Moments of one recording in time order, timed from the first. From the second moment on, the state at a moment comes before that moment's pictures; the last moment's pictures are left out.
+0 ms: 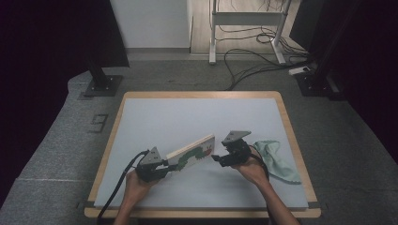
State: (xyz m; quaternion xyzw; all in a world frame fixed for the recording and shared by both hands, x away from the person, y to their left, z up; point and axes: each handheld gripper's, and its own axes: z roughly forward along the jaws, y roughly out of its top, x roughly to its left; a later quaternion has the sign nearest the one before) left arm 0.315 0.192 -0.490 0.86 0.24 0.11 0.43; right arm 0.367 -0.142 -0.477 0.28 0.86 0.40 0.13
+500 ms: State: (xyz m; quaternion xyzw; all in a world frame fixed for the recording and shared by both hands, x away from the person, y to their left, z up) left arm 0.317 0.194 -0.491 0.86 0.25 0.11 0.44; right arm 0.359 -0.215 -0.467 0.36 0.84 0.37 0.16
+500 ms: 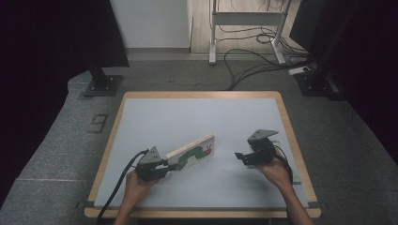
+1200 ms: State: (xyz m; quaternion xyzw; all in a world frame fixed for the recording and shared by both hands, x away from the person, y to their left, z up) left arm 0.317 0.194 -0.490 0.86 0.25 0.10 0.44; right arm 0.358 -0.287 -0.512 0.46 0.82 0.27 0.19
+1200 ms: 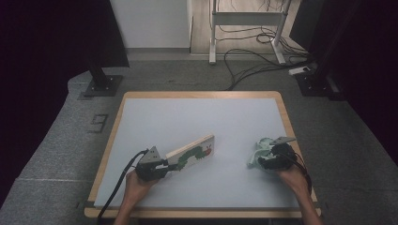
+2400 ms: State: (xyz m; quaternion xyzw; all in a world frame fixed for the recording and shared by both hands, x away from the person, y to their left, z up) left arm 0.327 0.201 -0.493 0.85 0.27 0.13 0.44; right arm 0.345 -0.227 -0.485 0.40 0.83 0.36 0.13
